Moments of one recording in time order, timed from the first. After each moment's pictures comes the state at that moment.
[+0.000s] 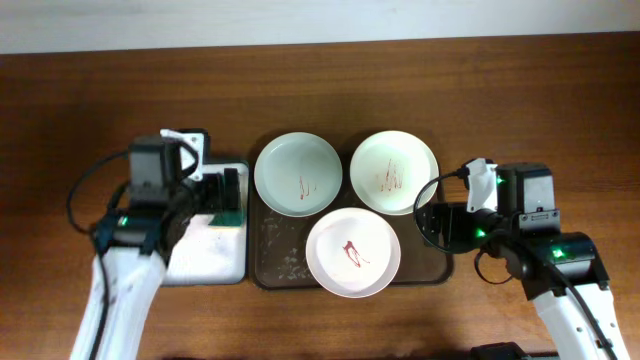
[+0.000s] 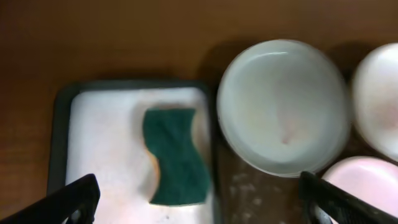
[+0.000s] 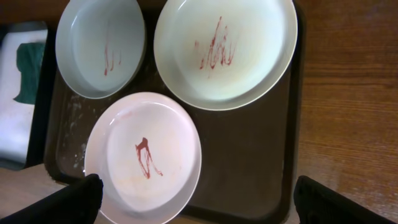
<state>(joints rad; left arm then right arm) -0.08 1.23 1.01 -0.67 0.08 -0.08 0.09 1.01 0.93 -0.91 -0.29 0.16</state>
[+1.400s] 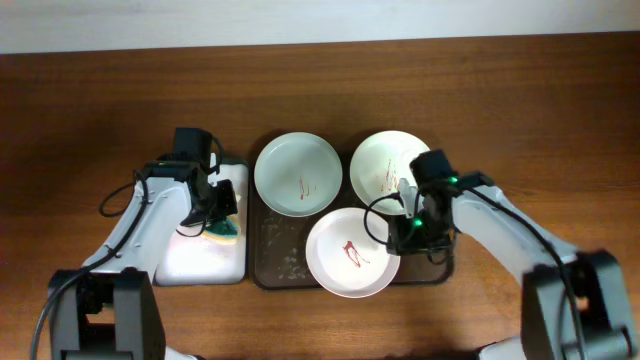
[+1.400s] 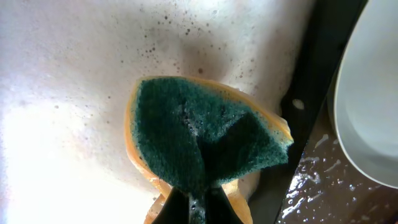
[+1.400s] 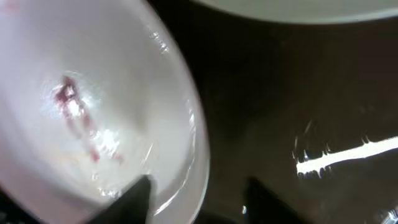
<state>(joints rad) -0.07 1.67 1.08 -0.80 0.04 -0.27 0.25 1.65 0.93 -0.85 -0.34 0.12</state>
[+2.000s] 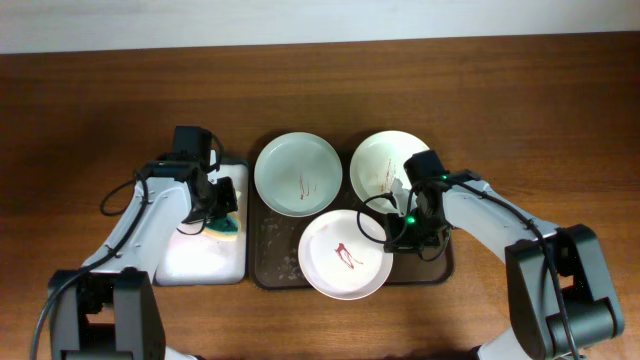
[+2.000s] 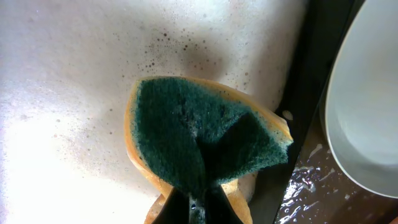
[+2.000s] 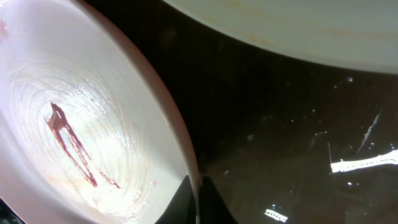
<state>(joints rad) -0.07 1.67 1.08 -0.77 0.04 -0.27 0.25 1.74 0.93 -0.78 -0.44 0.15</state>
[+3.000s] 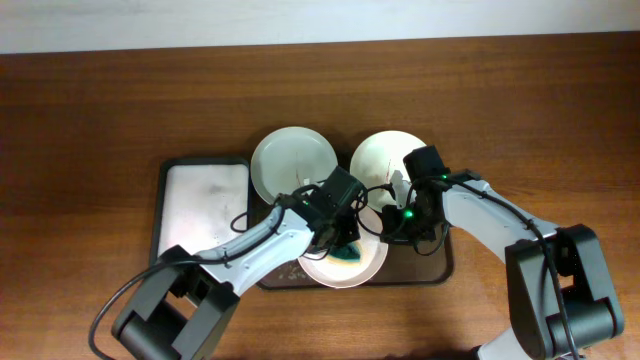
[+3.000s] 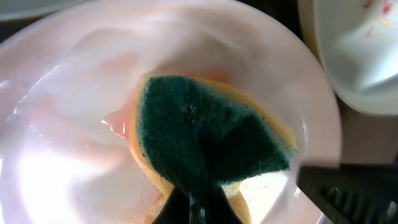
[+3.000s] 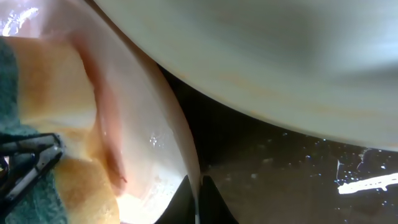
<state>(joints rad) -0.74 1.80 1.08 -0.51 0.08 -0.93 0.25 1.74 0.93 -0.69 -0.44 0.21</state>
